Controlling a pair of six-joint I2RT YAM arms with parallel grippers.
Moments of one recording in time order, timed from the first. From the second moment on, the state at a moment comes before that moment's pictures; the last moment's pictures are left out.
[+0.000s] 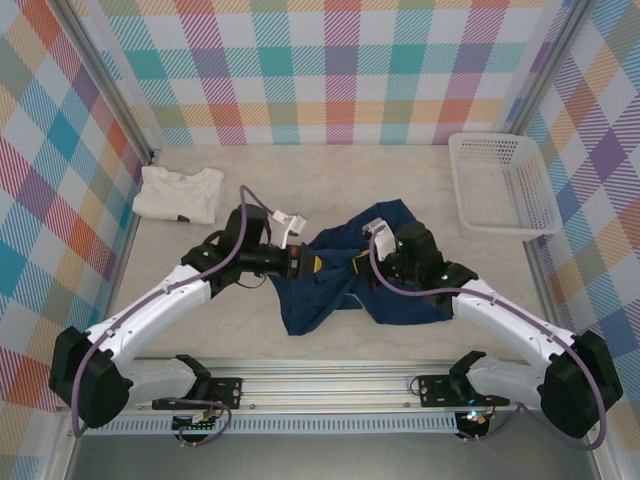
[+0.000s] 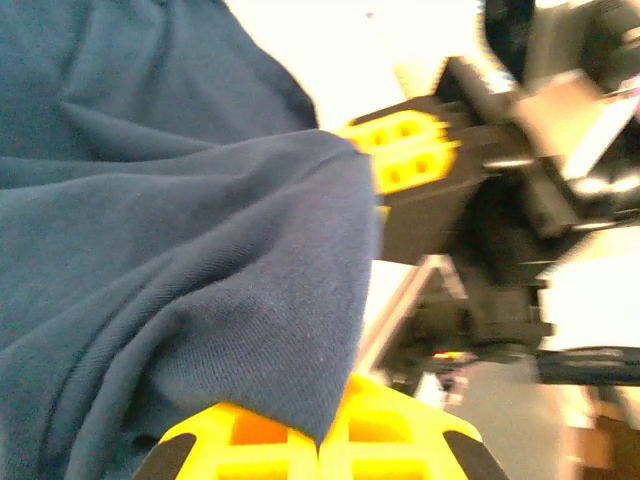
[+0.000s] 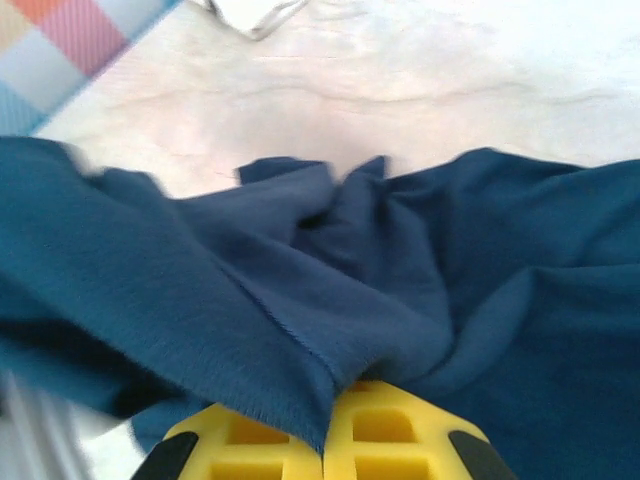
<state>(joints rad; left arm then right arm) -0.59 1.19 0.94 -0.38 0.67 -0.53 0.64 1.12 0.72 -0.20 -0.24 0.15</state>
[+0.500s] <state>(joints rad) -0.48 1.18 0.94 -0.36 0.86 -0.60 0.66 0.95 0.74 -0.39 -0.21 0.06</state>
